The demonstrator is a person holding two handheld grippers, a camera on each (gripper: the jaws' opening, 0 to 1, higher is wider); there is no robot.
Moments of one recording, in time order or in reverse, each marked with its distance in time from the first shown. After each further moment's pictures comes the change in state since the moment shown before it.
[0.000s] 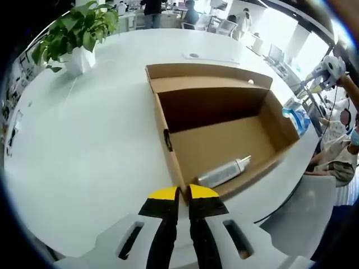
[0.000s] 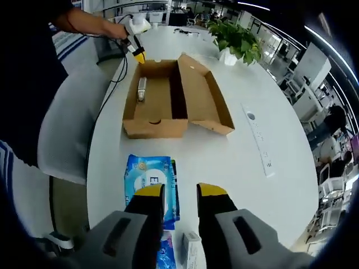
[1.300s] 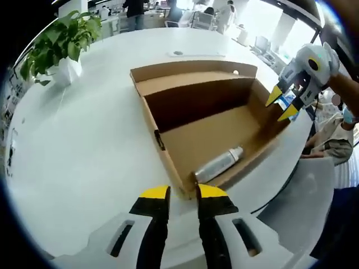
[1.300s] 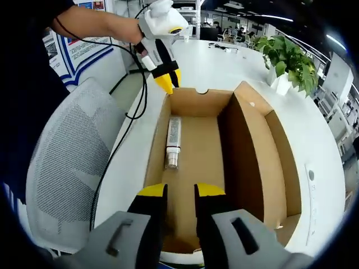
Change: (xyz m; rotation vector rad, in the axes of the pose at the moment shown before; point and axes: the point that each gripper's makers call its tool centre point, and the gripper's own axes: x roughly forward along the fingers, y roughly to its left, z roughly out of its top) left arm -0.006 -0.004 -0.004 0.143 0.034 -0.039; right arm 0.160 0.074 0.122 -0.032 -0.113 0.214
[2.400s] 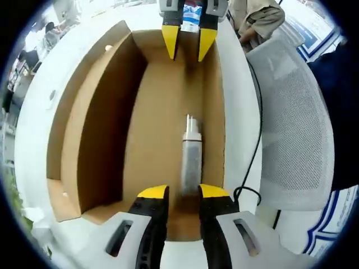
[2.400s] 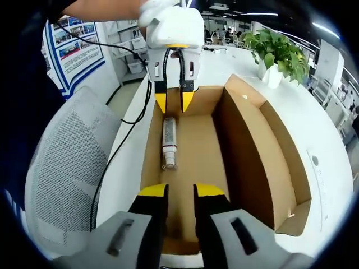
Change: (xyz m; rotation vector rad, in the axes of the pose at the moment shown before) left arm 0.053 -0.046 0.015 0.960 0.384 -0.354; right arm 0.005 -0.007 -0.009 0.099 -0.064 -0.017
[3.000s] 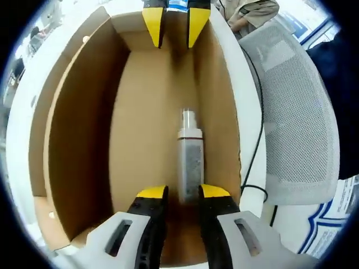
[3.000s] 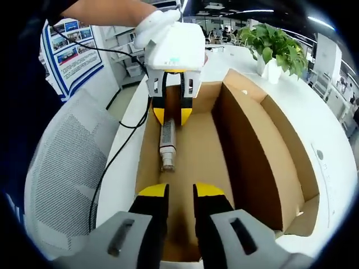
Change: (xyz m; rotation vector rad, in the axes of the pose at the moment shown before) left arm 0.028 0.002 0.000 0.052 0.027 -0.074; right arm 0.012 -0.001 -0.005 0.044 -0.013 0.015
